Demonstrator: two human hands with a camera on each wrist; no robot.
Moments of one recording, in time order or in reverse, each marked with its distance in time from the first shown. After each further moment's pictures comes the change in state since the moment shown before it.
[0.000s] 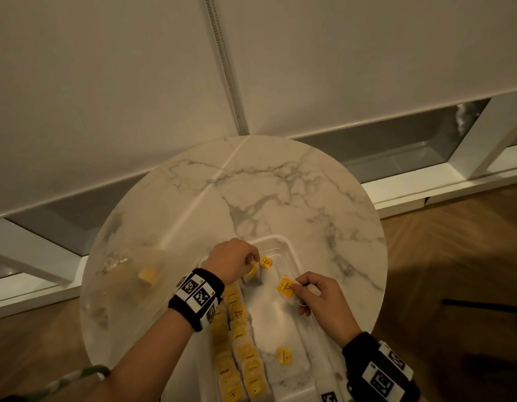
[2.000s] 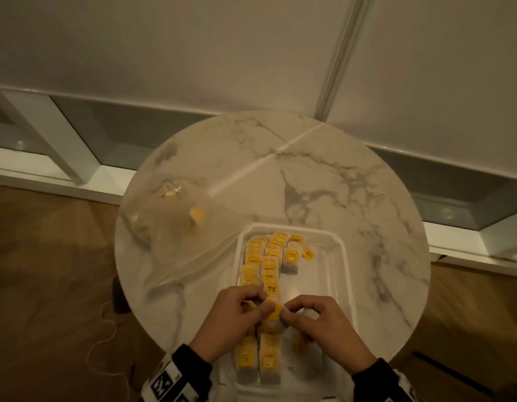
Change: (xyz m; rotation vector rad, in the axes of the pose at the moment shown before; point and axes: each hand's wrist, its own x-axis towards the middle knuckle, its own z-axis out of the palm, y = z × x) left_hand -0.165 0.013 0.070 -1.317 0.306 -0.327; right_hand -0.026 -0.035 0.061 -0.292 -0.486 0.117
